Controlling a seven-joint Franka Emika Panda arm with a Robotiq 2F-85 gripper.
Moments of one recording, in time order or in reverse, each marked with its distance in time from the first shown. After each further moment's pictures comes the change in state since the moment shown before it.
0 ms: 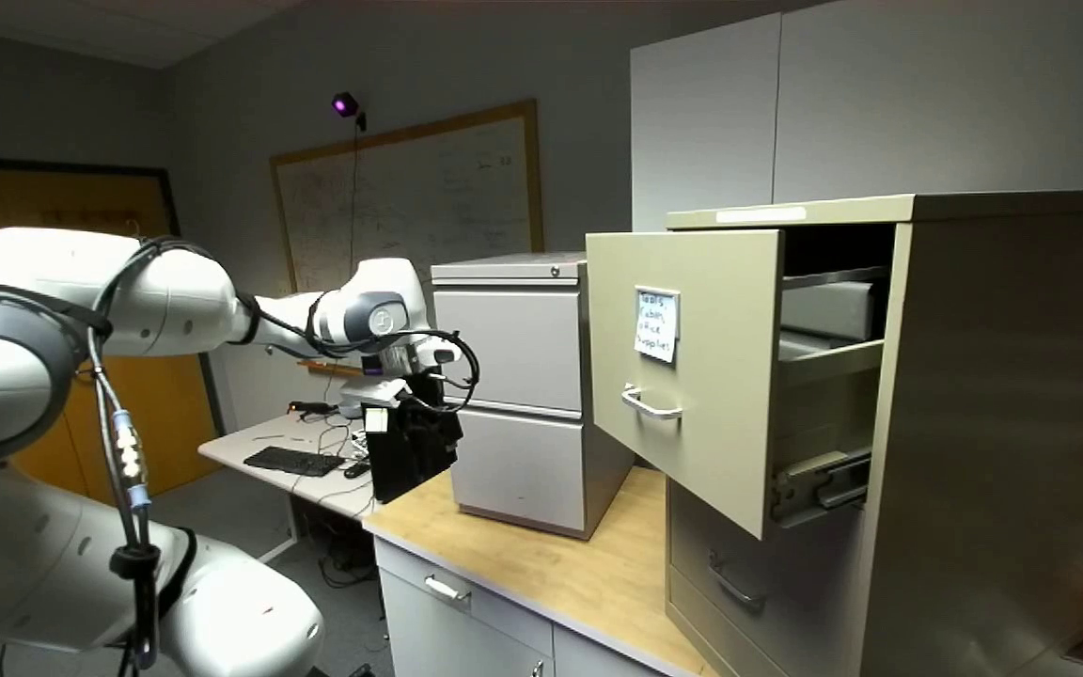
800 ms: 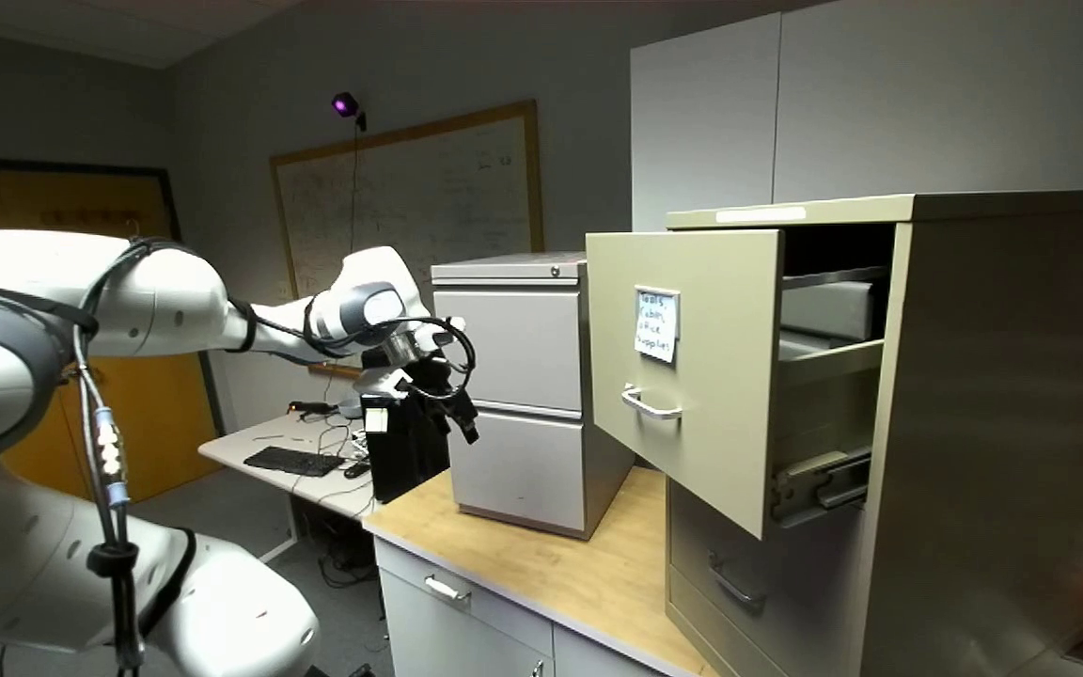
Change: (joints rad) arm -0.054 -0.017 0.040 0.009 -0.138 0.121 0.169
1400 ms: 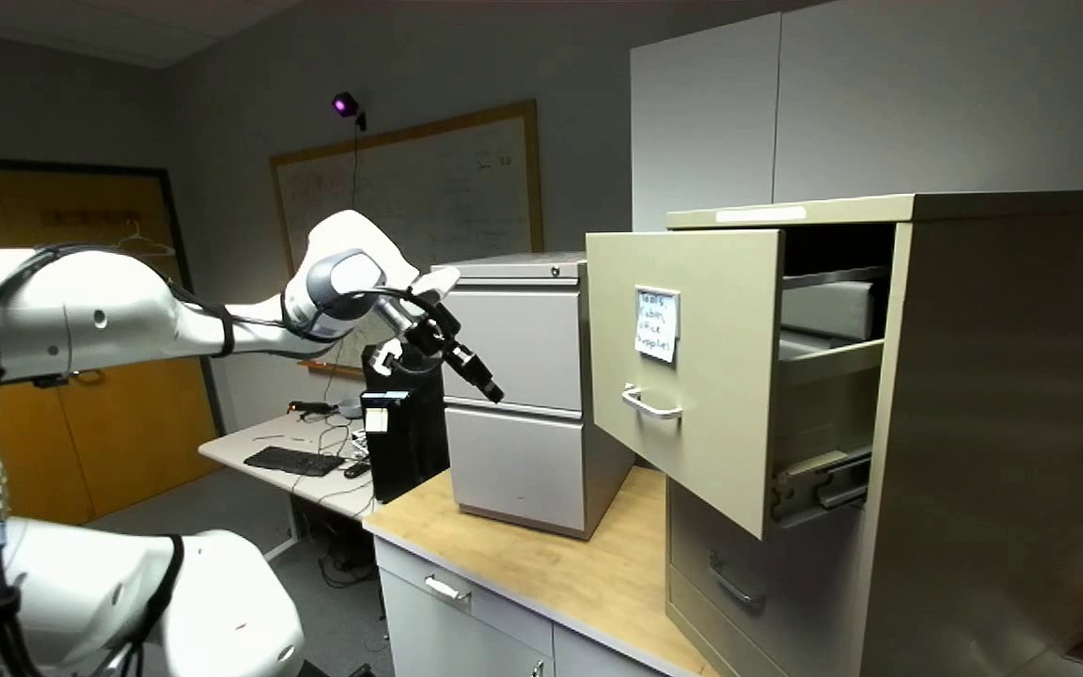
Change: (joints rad) arm -0.177 -0.171 0.031 0.007 -0.171 0.074 0.219
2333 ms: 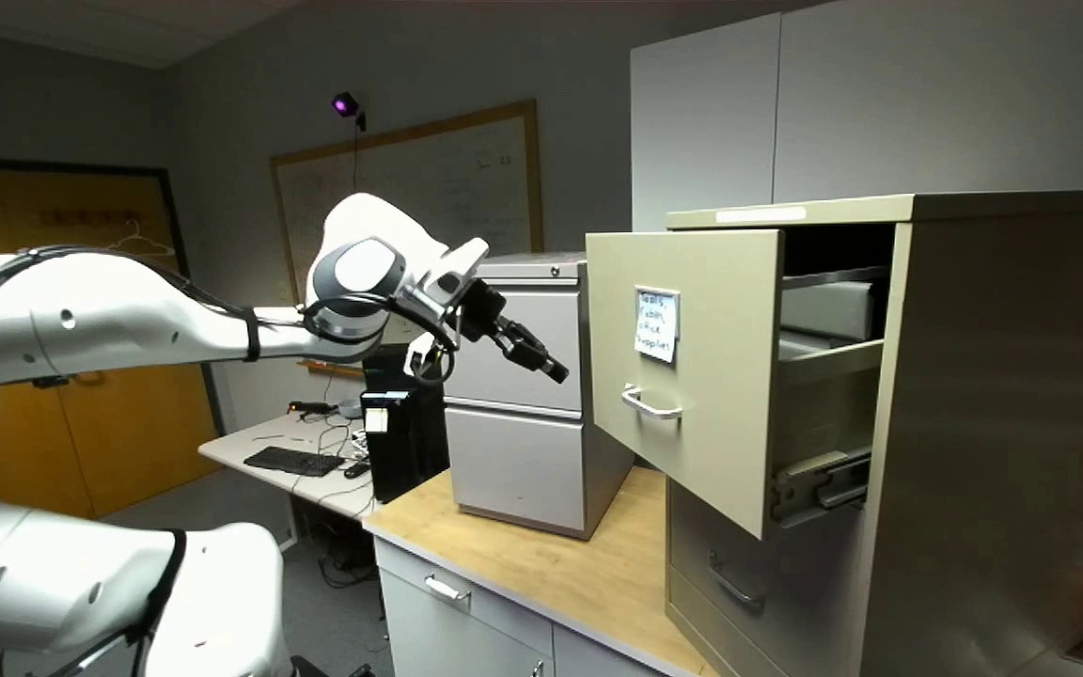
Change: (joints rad) arm -0.297 -0.052 -0.061 -0.009 -0.143 0.165 0.175
